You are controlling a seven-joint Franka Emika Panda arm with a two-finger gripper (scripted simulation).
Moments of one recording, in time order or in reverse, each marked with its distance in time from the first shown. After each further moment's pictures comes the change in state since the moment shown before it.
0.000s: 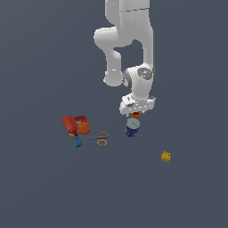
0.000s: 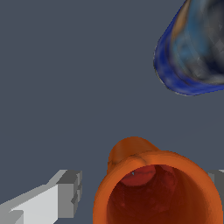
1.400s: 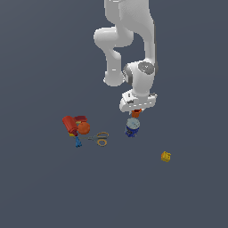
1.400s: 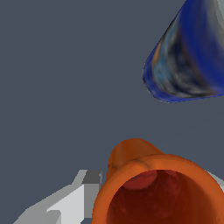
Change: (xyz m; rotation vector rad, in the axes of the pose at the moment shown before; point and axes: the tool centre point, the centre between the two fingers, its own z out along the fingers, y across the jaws) arm 0.005 0.003 -0.028 -0.001 0.001 0.000
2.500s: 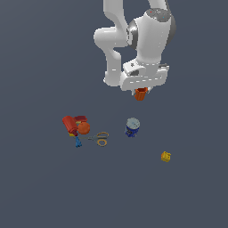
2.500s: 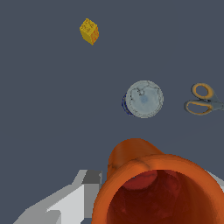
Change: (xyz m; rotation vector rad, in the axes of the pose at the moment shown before) arm 0.022 0.012 -0.172 0.005 0.000 -0.002
